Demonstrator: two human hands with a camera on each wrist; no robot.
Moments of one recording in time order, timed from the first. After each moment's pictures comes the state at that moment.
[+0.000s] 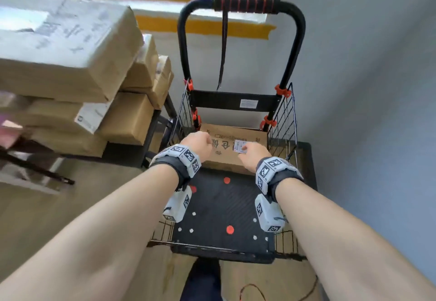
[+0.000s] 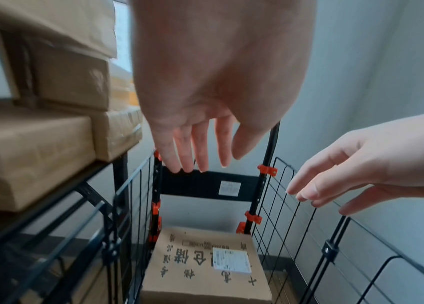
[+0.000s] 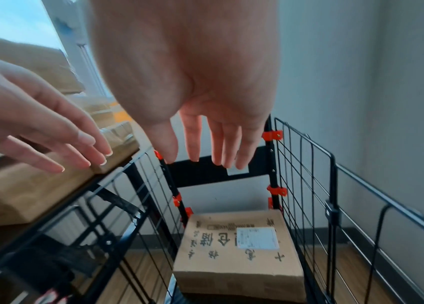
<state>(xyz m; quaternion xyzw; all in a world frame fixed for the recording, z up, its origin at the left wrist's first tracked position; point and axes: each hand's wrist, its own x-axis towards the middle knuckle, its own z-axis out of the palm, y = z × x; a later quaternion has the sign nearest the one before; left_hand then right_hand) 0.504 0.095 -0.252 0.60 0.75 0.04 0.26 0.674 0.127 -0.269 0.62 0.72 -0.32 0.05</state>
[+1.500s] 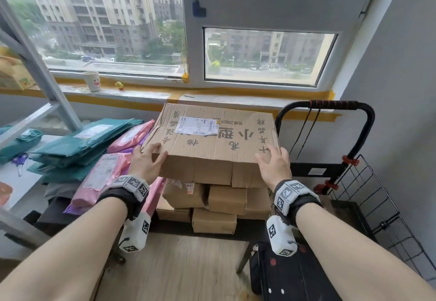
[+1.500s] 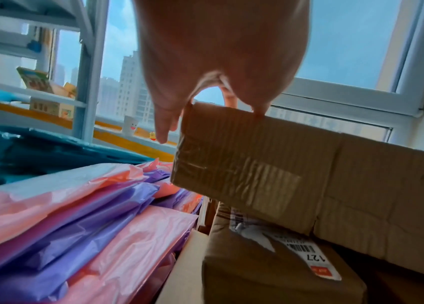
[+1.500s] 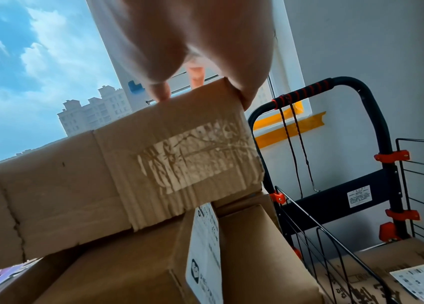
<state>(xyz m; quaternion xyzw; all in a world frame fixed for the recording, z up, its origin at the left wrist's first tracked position) -0.022 0.030 -0.124 0.48 0.82 0.25 0.16 0.288 0.096 -0.134 0.67 0.64 -0.22 -0.29</state>
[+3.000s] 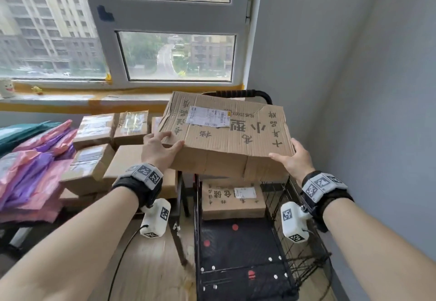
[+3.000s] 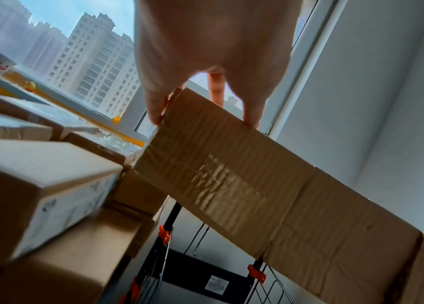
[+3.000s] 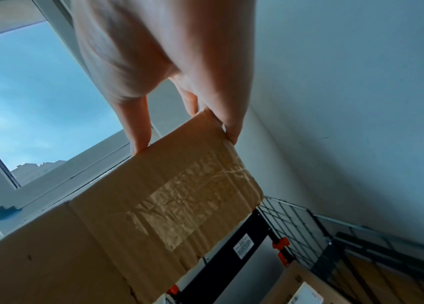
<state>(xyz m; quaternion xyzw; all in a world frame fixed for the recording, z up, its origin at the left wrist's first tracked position) 0.312 0.006 -0.090 0.53 0.74 0.38 0.19 0.643 0.009 -0.093 0.67 0.53 -0.31 -0.42</state>
